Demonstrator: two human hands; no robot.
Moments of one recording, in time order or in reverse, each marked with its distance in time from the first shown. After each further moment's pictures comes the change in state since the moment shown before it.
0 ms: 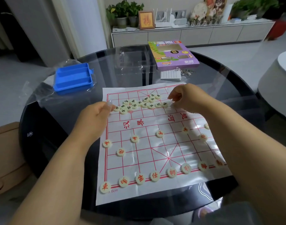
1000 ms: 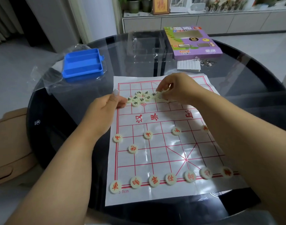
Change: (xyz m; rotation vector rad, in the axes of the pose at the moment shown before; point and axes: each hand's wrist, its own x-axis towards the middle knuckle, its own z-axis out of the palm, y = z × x) left_hand 0.009 -0.018 0.001 -0.128 -0.022 -0.003; right_hand 0.041 -0.042 0.037 0.143 -0.044 -0.146
